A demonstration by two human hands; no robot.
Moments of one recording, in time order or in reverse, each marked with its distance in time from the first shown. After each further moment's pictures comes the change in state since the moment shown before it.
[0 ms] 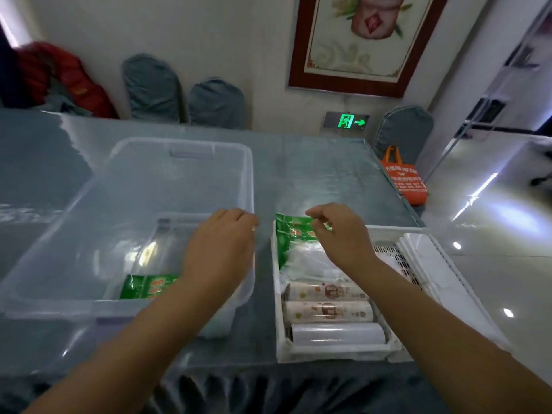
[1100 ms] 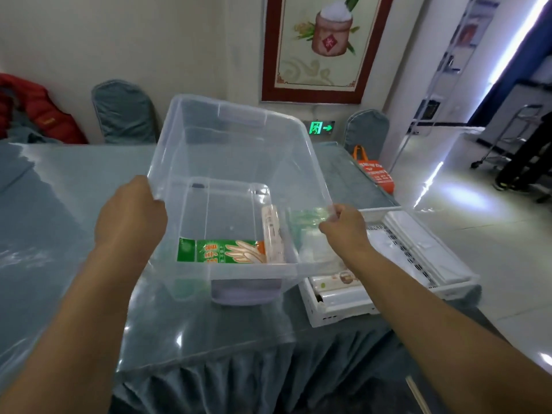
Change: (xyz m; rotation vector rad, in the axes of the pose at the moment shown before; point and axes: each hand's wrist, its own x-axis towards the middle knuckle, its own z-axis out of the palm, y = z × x) left_hand -0.031 -0.165 -0.123 -0.045 0.062 -0.399; right_hand -0.060 -0.120 0.017 0.210 0.174 0.579
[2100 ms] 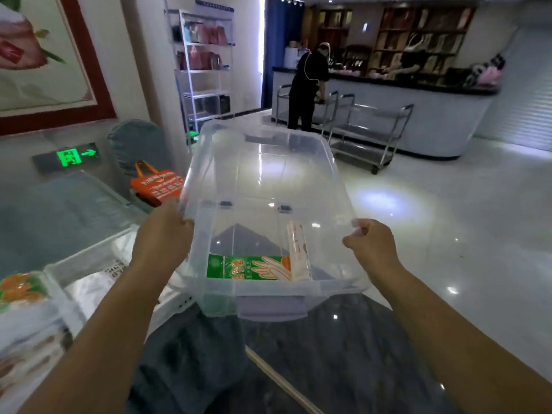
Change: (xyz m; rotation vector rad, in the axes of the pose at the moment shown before) left_hand -0.288 0.608 0.237 -0.458 -0.404 0.620; right_hand -0.059 0.381 -0.589 0.020 0.672 0.437
